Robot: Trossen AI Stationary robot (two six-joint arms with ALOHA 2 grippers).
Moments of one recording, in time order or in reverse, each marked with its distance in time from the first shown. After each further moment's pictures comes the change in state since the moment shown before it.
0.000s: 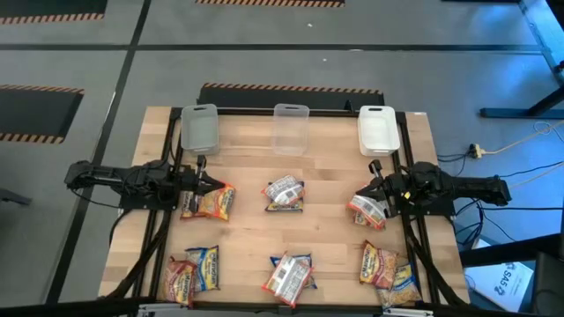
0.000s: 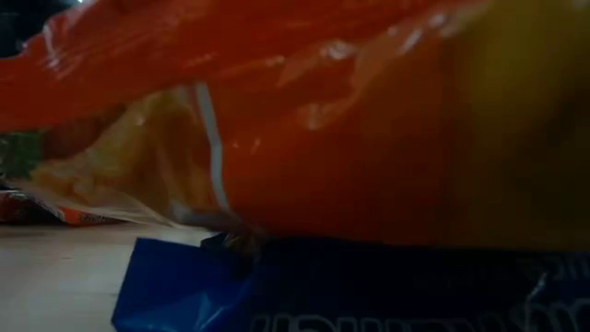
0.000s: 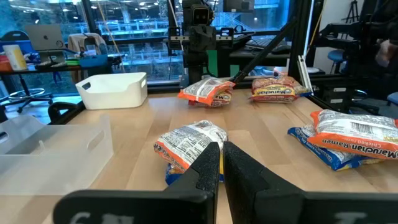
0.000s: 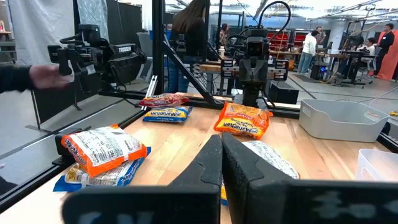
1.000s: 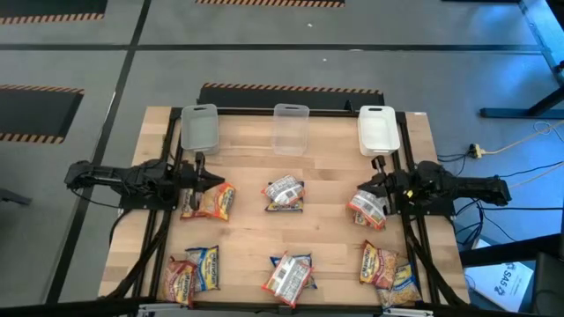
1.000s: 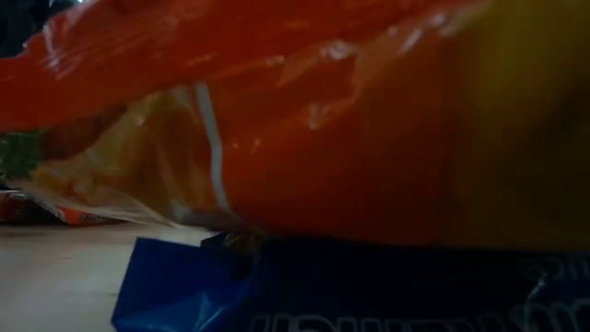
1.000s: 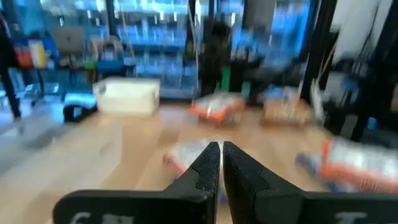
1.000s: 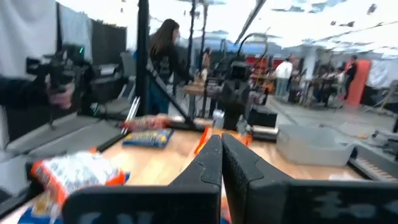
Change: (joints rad) left arm 0.000 0.000 0.000 0.104 -0.067 -0.104; right arm 0.000 0.000 0.000 0.116 0.085 -0.016
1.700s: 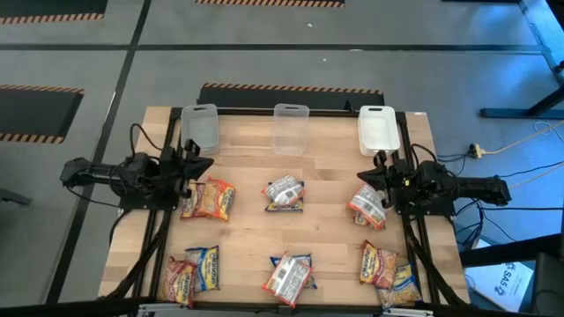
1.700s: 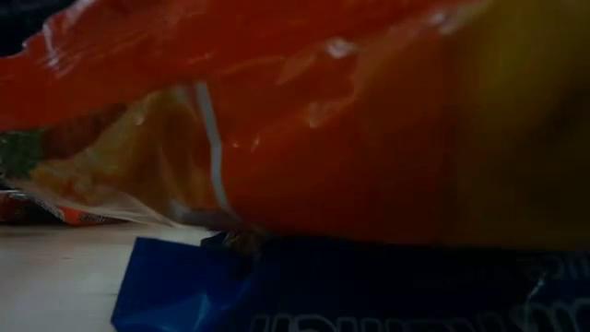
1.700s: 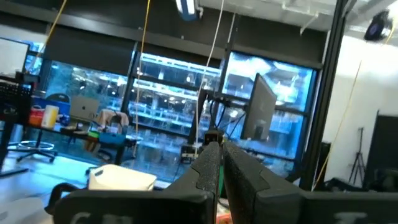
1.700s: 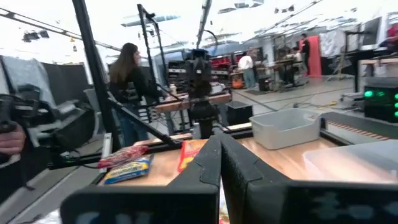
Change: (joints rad) left arm 0.000 0.120 0.076 0.394 -0.090 -0.095; right arm 0.000 0.000 0.000 0.031 0.194 0.235
